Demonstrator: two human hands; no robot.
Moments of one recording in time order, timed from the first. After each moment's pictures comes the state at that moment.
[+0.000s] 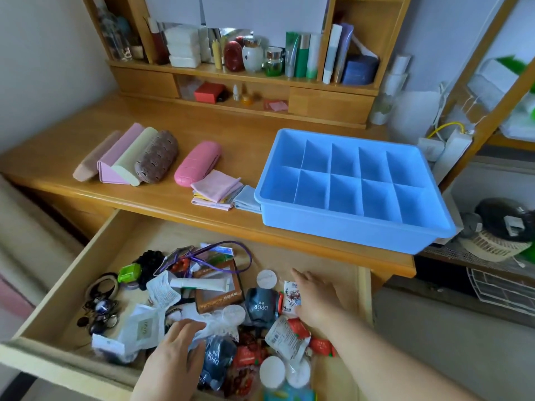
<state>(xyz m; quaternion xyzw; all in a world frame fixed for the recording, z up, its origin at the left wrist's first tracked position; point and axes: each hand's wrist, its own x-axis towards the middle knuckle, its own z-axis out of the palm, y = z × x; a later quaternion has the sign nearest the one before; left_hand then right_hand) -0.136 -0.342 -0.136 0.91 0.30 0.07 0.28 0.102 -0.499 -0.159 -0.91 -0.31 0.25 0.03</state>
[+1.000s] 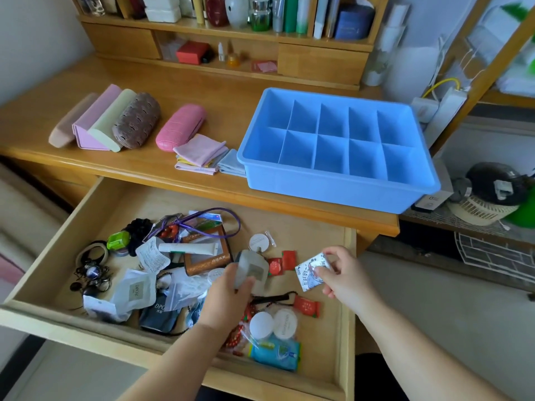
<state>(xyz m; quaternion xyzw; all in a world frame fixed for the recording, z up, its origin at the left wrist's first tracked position) -0.058 -0.400 -0.151 0.83 0.32 0.03 0.45 0.084 -0.582 -0.127 -0.86 -0.09 0.27 0.43</state>
